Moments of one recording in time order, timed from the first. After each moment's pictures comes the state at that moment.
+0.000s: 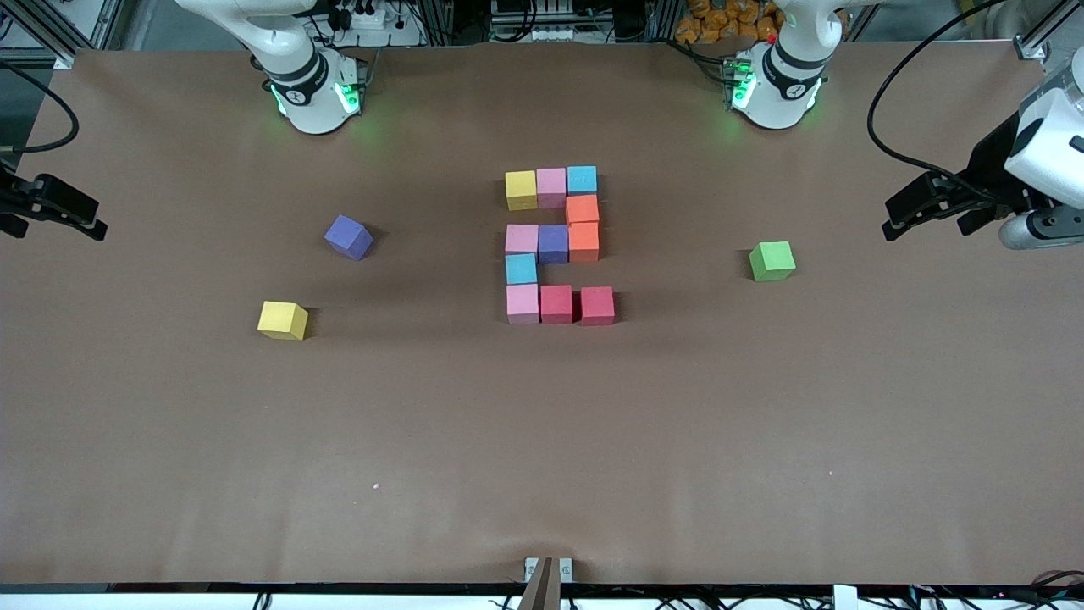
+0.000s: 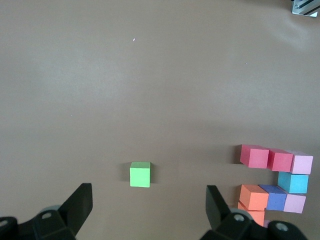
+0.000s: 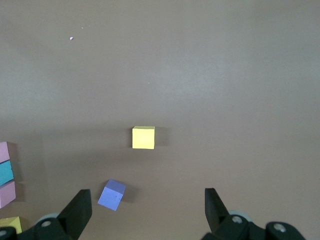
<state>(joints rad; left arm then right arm) 0.11 0.05 -0.26 -1.46 -0.04 1.57 -0.26 0.01 0.04 -0.06 -1.48 -0.01 1.53 -0.02</state>
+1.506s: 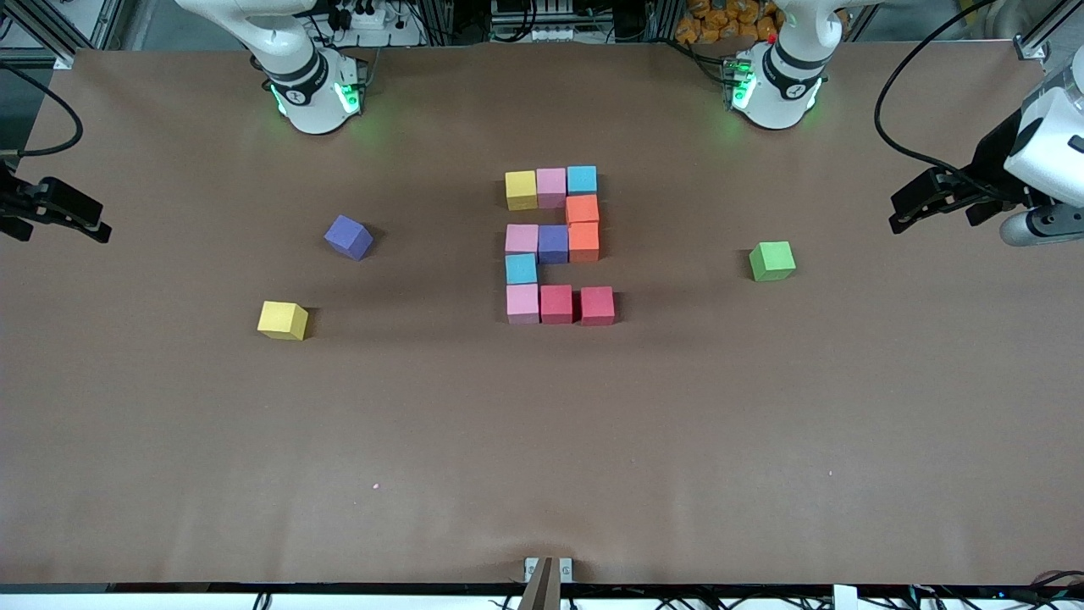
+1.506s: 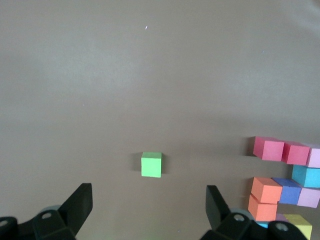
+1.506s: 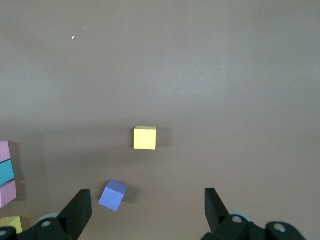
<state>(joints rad) 0.11 0.05 -0.26 -1.46 0.00 1.50 -0.26 0.01 0.04 -0.06 -1.48 -0.01 1.53 -0.02</state>
